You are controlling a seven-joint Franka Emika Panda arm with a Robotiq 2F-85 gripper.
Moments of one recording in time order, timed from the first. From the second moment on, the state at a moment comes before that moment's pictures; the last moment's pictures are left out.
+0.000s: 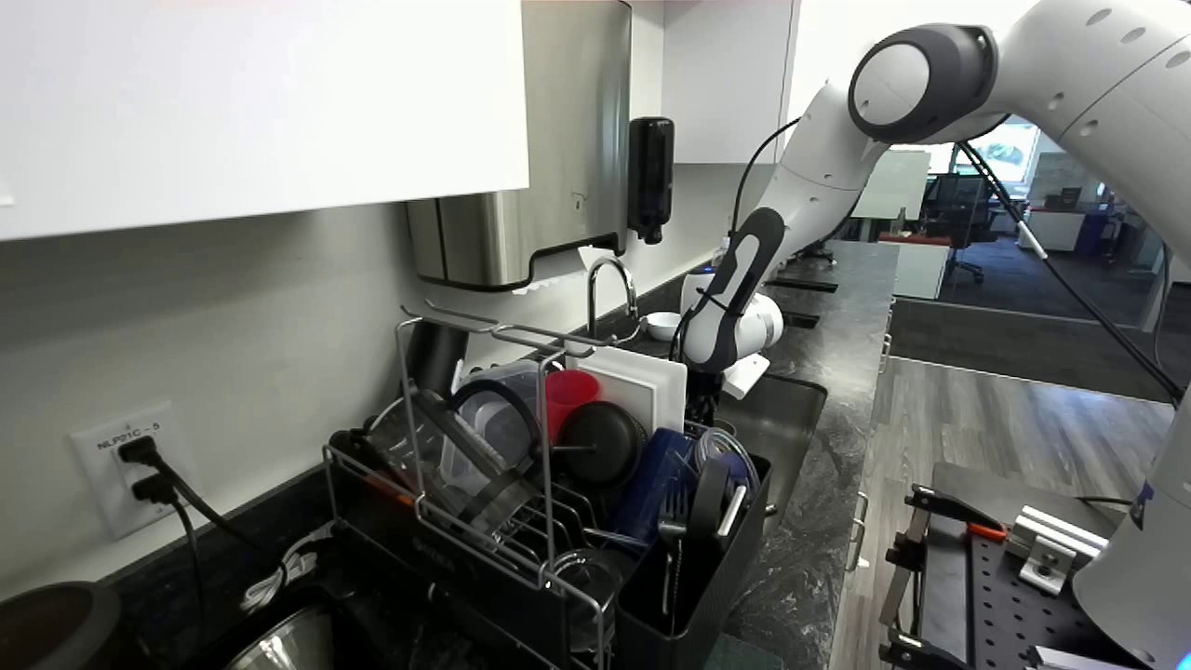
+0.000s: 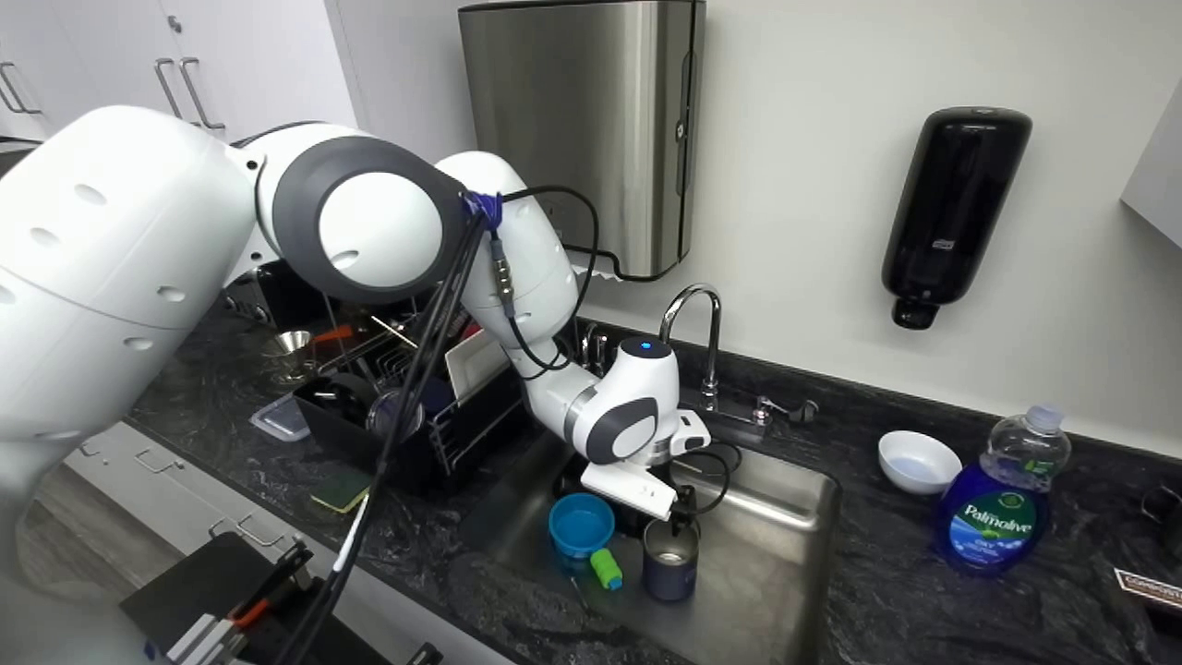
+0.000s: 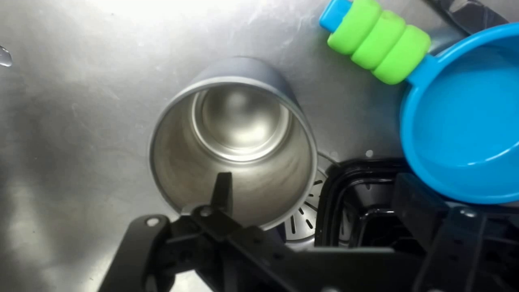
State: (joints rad) arm -0.35 0.88 -0.03 -1.88 -0.07 2.80 -0.32
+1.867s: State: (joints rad) arm -0.35 0.93 -0.04 -1.85 -0.07 2.80 -0.32
